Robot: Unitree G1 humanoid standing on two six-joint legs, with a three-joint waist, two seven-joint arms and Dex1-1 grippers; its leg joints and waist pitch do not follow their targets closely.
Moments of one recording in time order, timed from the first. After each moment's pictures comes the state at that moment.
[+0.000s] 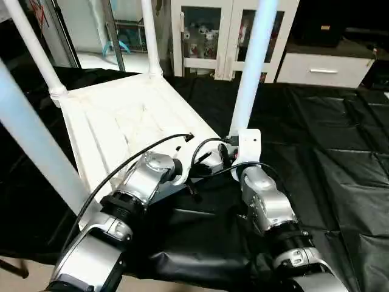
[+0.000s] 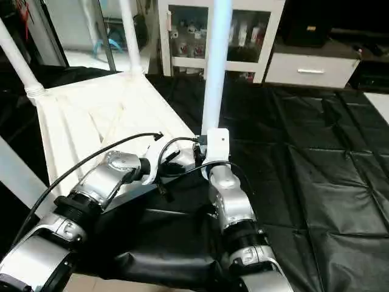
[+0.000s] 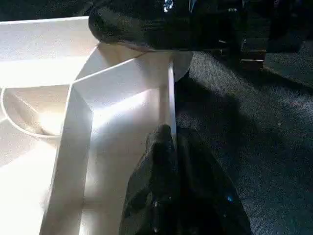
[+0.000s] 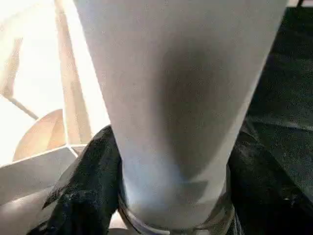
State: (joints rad) left arm -0.72 0.17 -0.31 0.68 0.11 0.34 -0.81; right arm -0.51 0.05 0.02 0.57 0.03 0.19 -0.02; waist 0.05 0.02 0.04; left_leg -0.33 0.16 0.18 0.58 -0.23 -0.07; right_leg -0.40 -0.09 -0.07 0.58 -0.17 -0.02
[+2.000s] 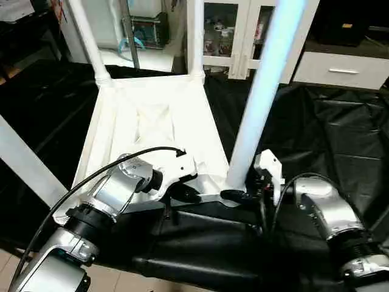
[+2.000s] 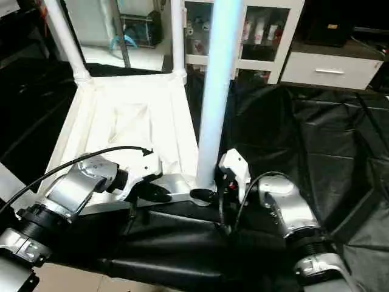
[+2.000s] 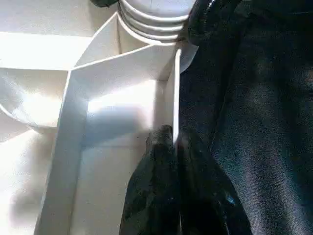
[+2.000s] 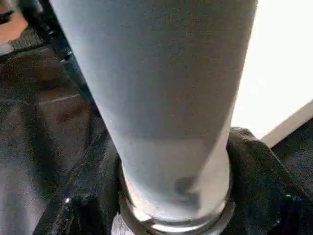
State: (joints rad) left arm -0.59 0.36 -0.40 0.39 0.08 0.40 -1.18; right arm -0.45 -0.35 0.16 0.60 0.19 0.04 1.07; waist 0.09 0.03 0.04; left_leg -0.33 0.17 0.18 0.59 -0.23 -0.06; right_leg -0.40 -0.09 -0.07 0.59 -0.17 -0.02
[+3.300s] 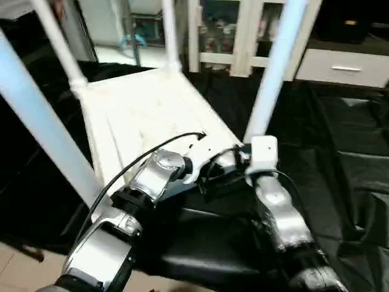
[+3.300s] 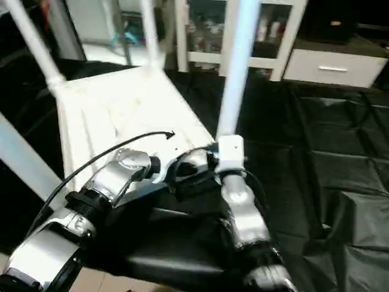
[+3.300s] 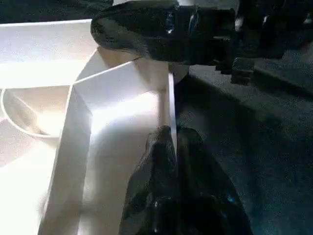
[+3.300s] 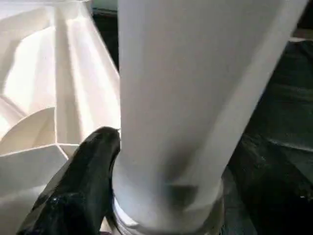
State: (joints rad) left arm -0.78 0.09 -0.34 0.79 0.11 0.22 -0.86; right arm -0.32 -0.06 0.05 0.37 -0.01 0.09 -0.08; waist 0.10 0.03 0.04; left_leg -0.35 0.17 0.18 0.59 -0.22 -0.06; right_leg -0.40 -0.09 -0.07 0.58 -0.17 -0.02
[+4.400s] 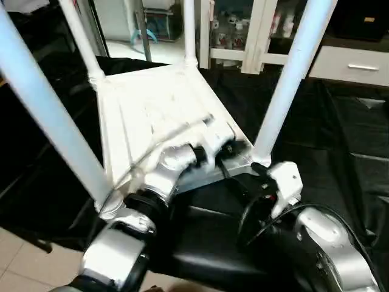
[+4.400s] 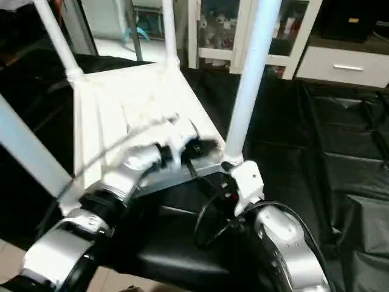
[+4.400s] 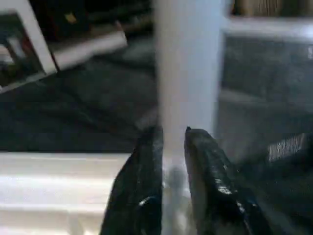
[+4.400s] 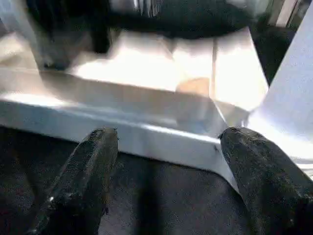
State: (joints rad) left arm -0.79 0.01 -0.15 0.82 -0.06 -0.14 -0.78; right arm -0.05 -0.32 0.14 -0.06 0.20 0.21 0.47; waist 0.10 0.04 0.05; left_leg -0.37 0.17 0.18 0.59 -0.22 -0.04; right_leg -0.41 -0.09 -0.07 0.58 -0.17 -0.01
